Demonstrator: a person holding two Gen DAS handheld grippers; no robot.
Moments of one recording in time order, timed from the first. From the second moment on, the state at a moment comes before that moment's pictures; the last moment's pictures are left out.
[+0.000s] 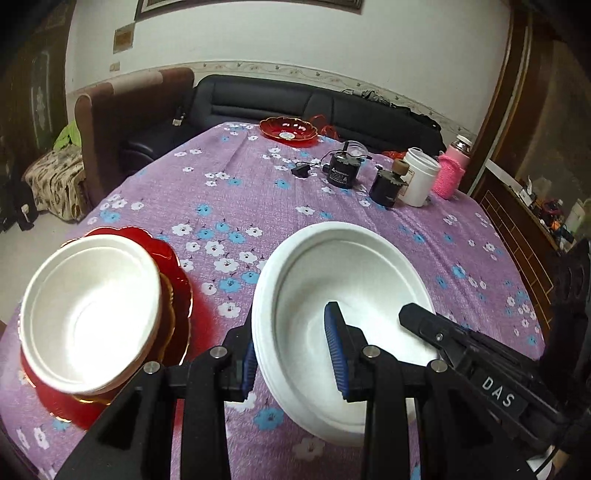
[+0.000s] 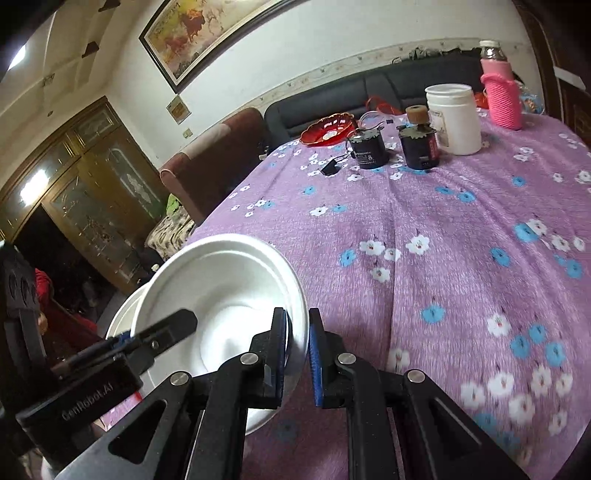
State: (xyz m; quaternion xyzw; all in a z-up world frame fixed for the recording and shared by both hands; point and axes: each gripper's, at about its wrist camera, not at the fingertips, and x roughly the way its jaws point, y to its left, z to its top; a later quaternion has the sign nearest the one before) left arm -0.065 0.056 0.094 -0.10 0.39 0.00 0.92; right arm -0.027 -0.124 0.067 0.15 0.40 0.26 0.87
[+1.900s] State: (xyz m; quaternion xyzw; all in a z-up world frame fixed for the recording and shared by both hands) left arm -0.150 0.175 0.131 -0.09 0.31 0.08 0.94; right arm -0.096 0.007 0.116 0.09 0.37 0.31 0.87
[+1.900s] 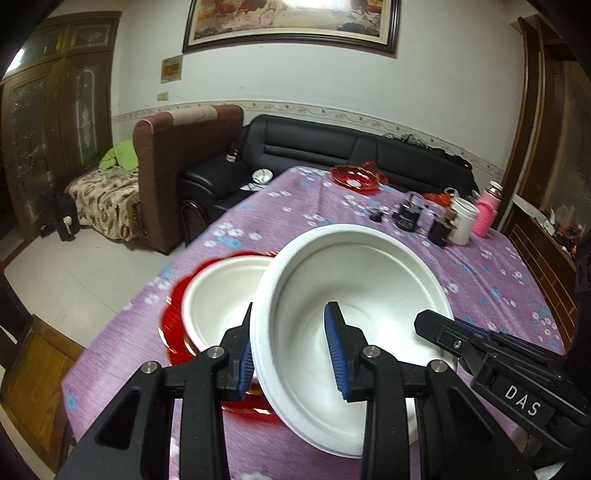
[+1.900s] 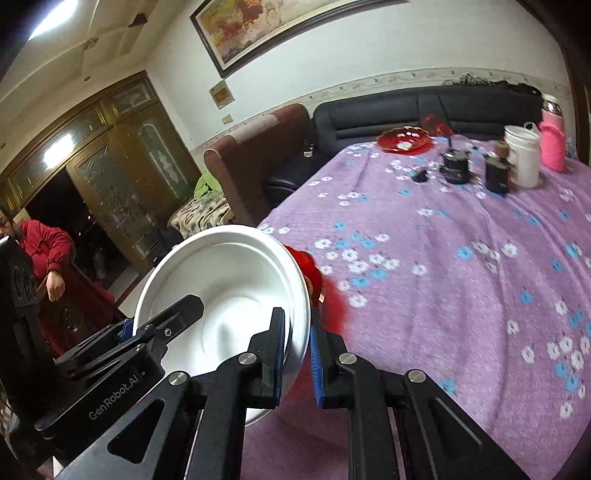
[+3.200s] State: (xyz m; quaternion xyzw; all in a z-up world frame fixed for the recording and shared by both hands) left arm -0.084 0.246 0.094 -0.05 0.36 0.17 0.91; right arm -0.014 0.109 0.064 0.05 0.44 0.30 0.84
